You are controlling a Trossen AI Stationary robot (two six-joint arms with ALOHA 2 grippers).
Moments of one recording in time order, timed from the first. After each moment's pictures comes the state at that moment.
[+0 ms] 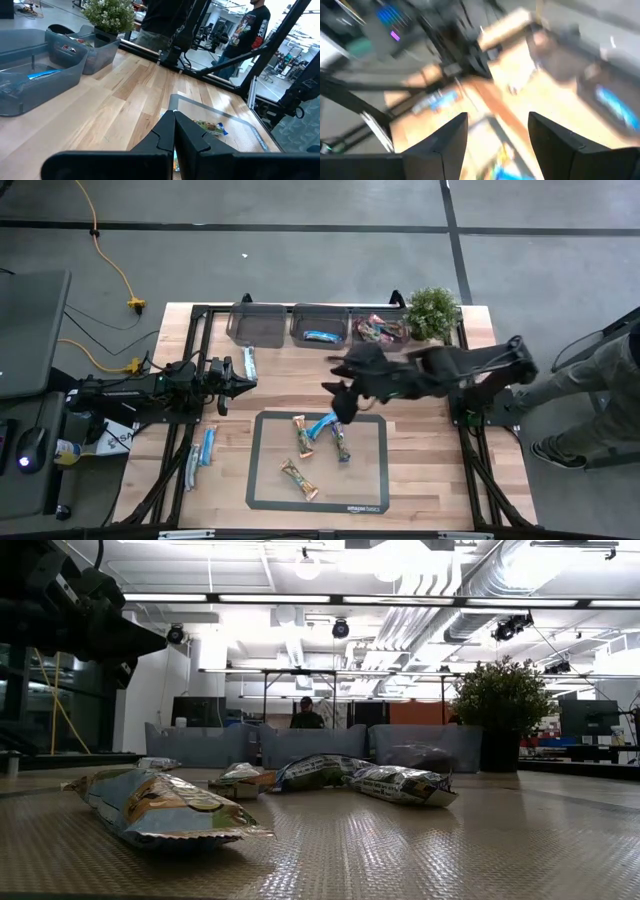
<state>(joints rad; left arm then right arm) 0.08 0.08 0.01 0.00 0.02 -0.35 0.28 1.68 1.94 -0.91 0.46 0.75</state>
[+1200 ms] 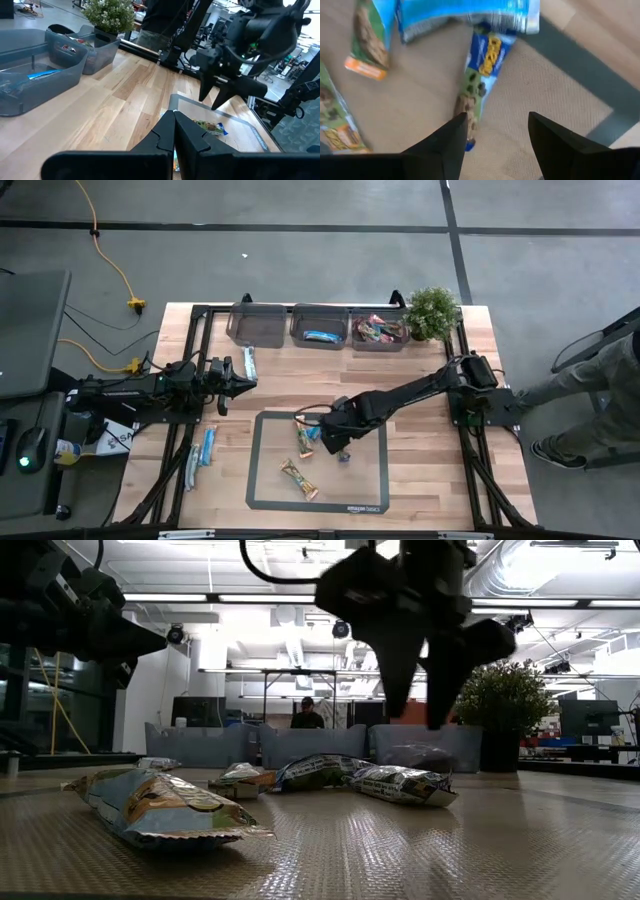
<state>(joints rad) 0.08 0.08 0.01 0.00 0.01 -0.35 0.25 1.96 1.51 -0.94 0.00 1.26</state>
